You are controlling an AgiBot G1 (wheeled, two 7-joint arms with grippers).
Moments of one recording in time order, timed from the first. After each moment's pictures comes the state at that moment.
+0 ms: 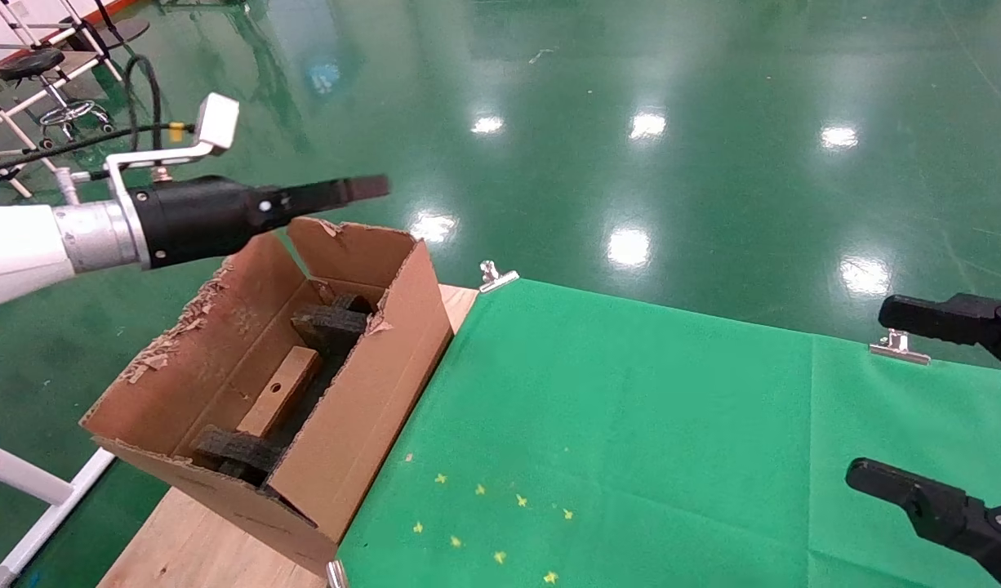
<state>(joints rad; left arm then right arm) -1.69 0.71 0.48 -0.17 1.27 1.32 -0.51 1.07 -0.56 -0.36 1.22 -0.65 -1.42 0.13</state>
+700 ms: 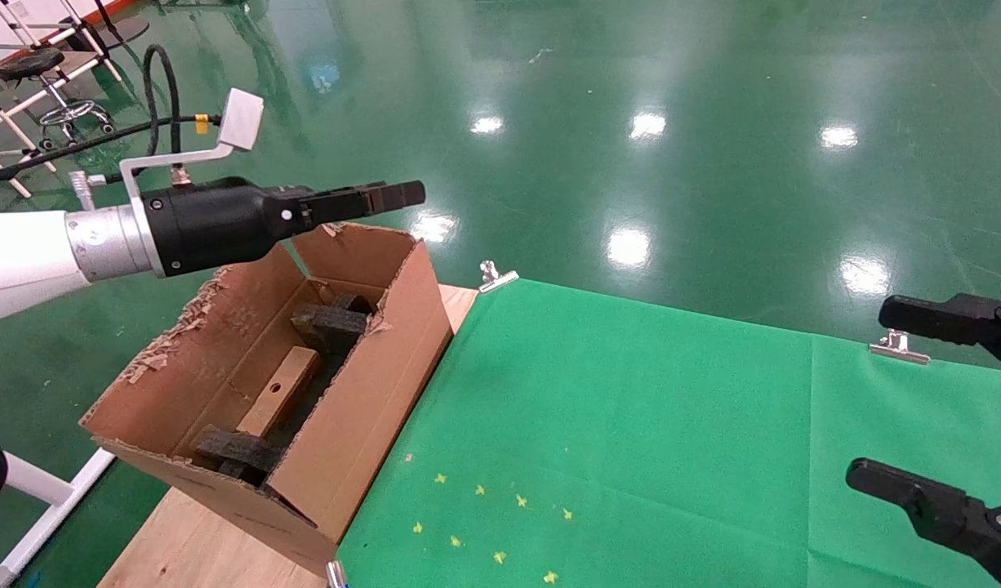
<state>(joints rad) -1.56 0.69 0.42 -0.37 1.13 1.41 -0.46 1.06 -0.56 -0.36 1.22 -0.65 -1.42 0.13</state>
